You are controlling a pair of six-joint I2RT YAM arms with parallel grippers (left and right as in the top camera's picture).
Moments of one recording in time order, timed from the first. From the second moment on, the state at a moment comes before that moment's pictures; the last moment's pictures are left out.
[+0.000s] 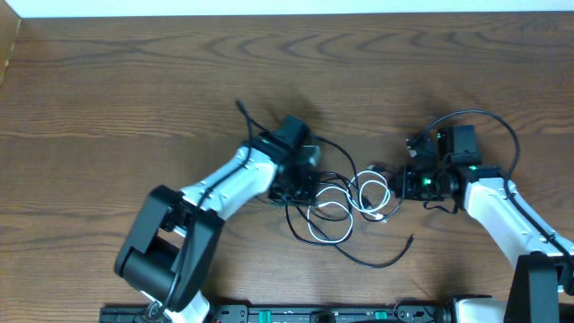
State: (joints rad) left arm -0.50 1.80 1.07 -0.72 0.49 -0.34; right arm 0.04 1.49 0.73 -0.49 -0.45 0.21
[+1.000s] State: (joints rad) left arm 0.03 1.41 1.19 -0.84 0.72 -0.22; right arm -0.40 1.49 0.72 -0.30 -0.50 0.33
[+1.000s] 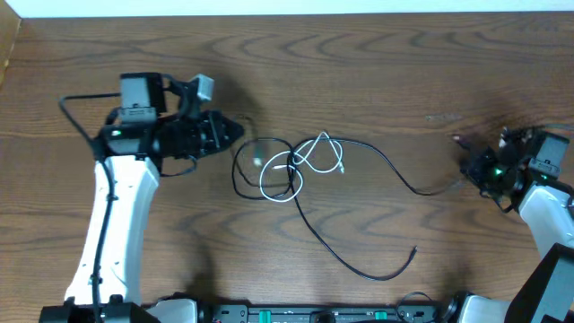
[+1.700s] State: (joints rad) left arm -0.24 1.41 1.19 -0.92 0.33 -0.22; right arm -0.05 1.49 0.86 -0.39 -0.57 0.25
